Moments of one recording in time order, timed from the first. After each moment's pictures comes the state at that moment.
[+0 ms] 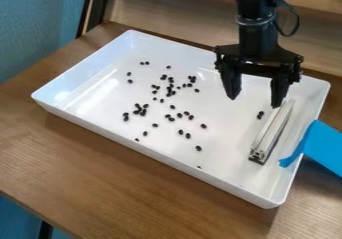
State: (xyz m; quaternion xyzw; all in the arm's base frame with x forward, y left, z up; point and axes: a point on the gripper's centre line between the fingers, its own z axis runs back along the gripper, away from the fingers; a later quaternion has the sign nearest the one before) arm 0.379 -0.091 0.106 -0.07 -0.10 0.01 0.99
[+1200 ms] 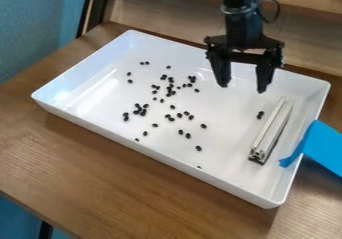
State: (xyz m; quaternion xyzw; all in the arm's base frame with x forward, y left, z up) arm 0.403 -0.065 0.101 -0.09 -0.09 0.00 0.99
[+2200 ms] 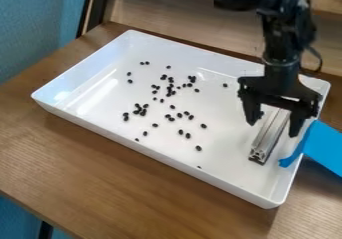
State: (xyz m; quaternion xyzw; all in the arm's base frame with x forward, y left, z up) arm 0.397 -0.120 0.059 -0.05 -0.10 -0.01 0.99
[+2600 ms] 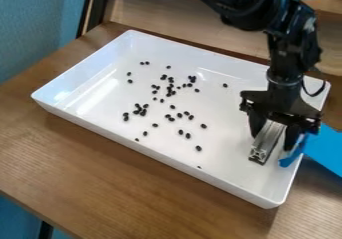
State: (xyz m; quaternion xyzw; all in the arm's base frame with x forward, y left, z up) arm 0.394 -0.125 0.038 -0.03 -0.10 -0.01 0.99
